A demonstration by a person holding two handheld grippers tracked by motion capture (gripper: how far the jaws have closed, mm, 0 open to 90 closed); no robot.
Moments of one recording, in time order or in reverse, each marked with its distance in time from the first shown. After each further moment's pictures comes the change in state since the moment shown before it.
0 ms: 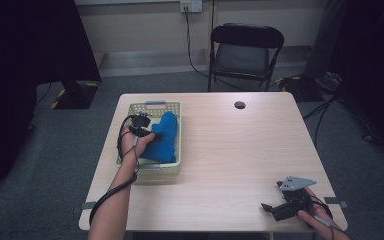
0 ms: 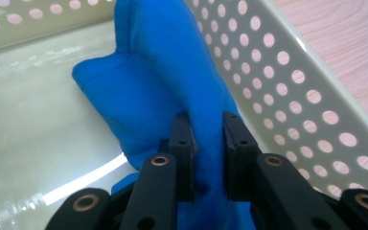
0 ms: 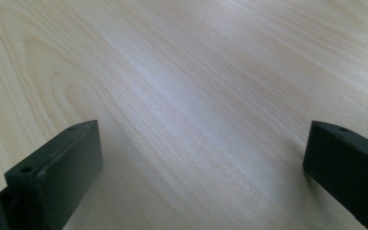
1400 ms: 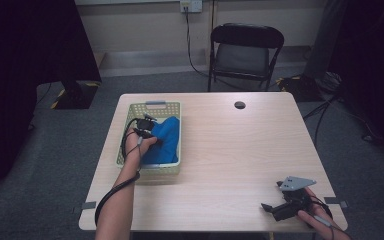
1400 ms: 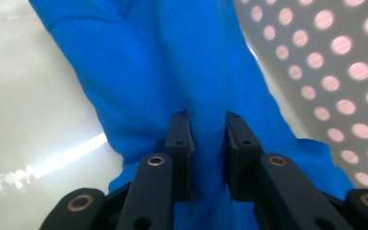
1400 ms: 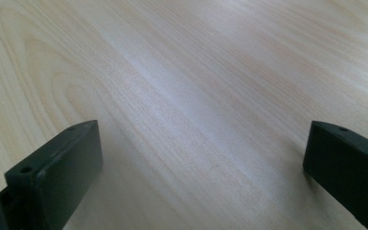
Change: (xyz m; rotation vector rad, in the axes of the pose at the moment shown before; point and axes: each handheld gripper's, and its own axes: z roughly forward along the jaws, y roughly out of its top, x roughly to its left) left arm 0.009 -0.005 0.029 0.165 0.015 0.001; right arm 0.000 0.000 0.000 0.000 0.000 0.000
